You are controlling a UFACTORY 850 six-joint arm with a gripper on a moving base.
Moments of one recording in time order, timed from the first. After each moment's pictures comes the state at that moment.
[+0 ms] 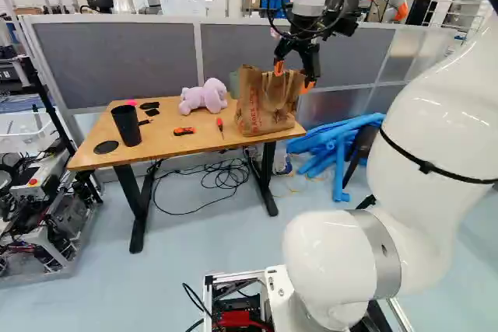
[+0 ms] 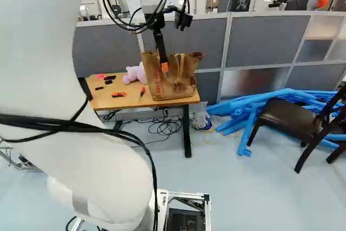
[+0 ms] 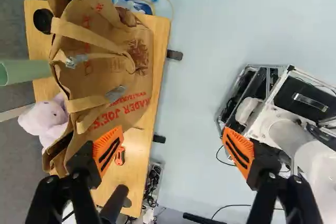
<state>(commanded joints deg) -4.6 0.6 -70.8 0.1 -60.3 64.6</state>
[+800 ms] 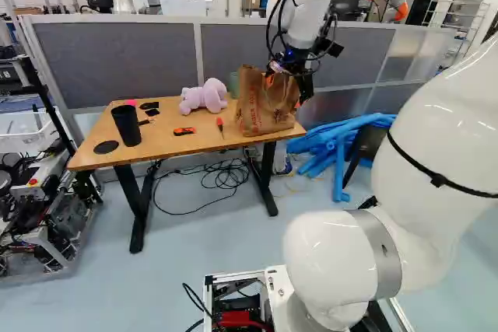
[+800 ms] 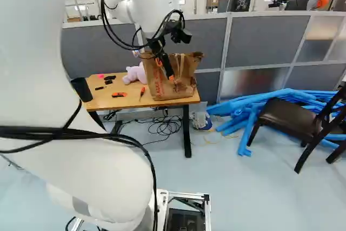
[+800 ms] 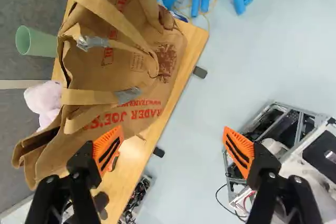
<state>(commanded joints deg) -3.6 3.8 -56.9 0.1 -37.0 50.9</state>
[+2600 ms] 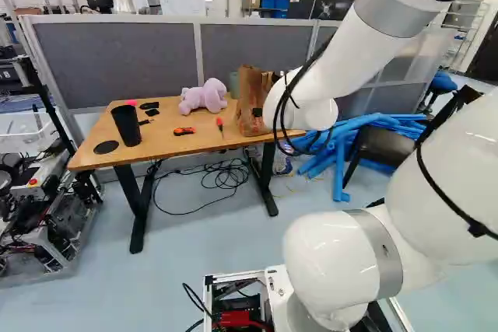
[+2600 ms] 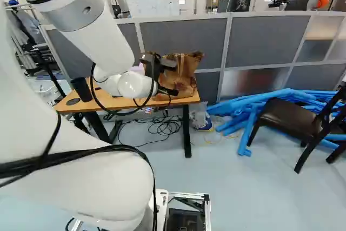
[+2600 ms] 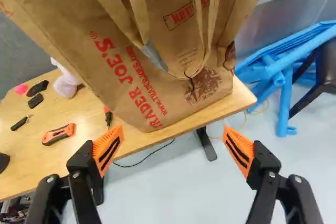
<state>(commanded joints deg) -0.9 13.0 -17.7 0.0 28.7 12.5</state>
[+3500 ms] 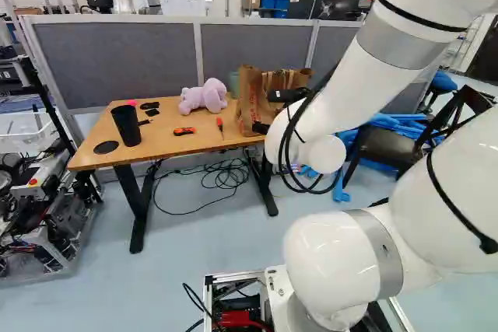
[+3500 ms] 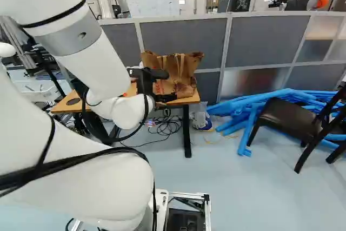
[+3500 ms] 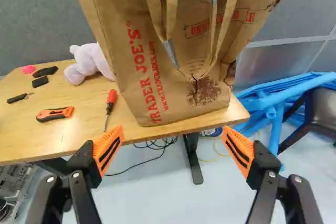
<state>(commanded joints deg) -0.2 15.4 -7.5 0.0 45.8 2.5</state>
